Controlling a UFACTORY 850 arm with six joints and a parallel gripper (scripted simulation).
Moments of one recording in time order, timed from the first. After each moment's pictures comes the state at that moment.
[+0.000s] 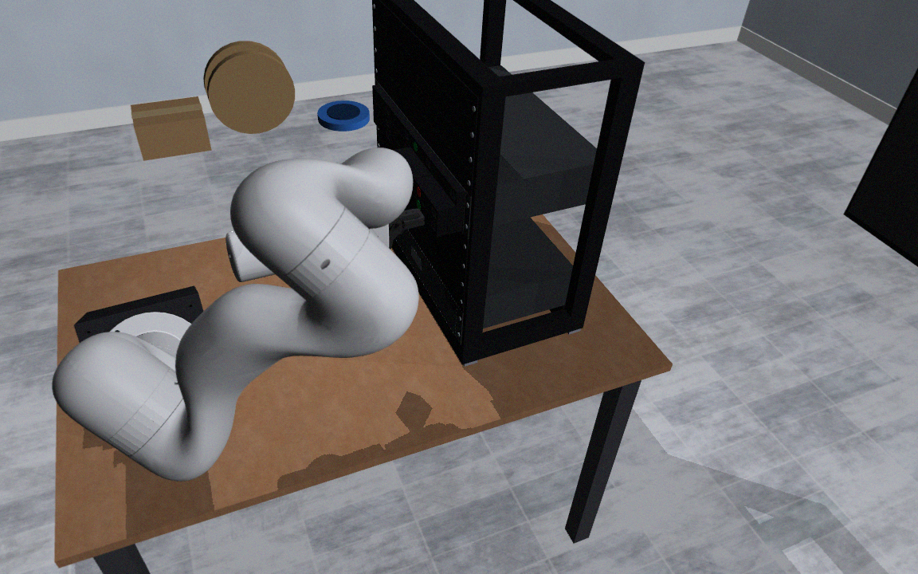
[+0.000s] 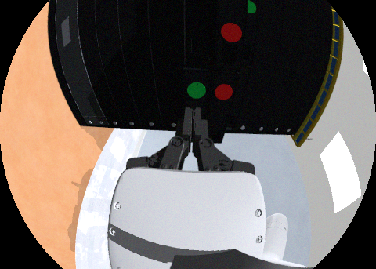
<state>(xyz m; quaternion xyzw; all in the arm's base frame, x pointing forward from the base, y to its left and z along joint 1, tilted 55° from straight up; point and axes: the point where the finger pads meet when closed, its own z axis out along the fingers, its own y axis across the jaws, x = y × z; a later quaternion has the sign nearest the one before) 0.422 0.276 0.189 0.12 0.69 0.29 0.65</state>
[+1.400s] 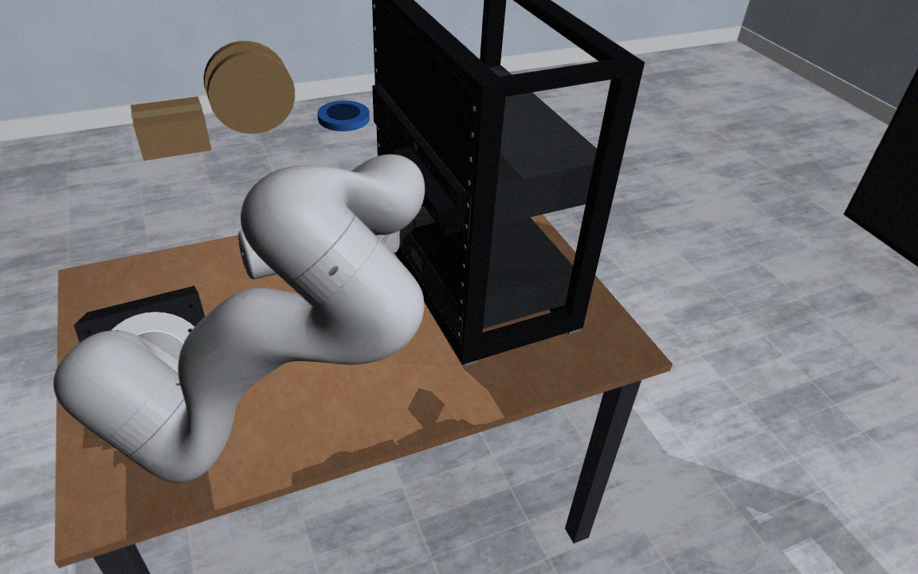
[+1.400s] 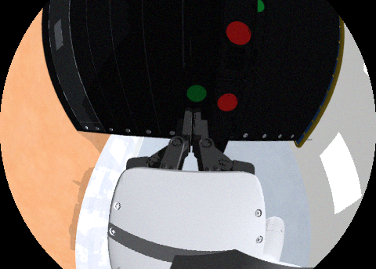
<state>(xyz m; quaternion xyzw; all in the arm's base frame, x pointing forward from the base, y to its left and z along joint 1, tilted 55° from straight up) 0.441 0.281 0.189 0.12 0.69 0.29 0.65</state>
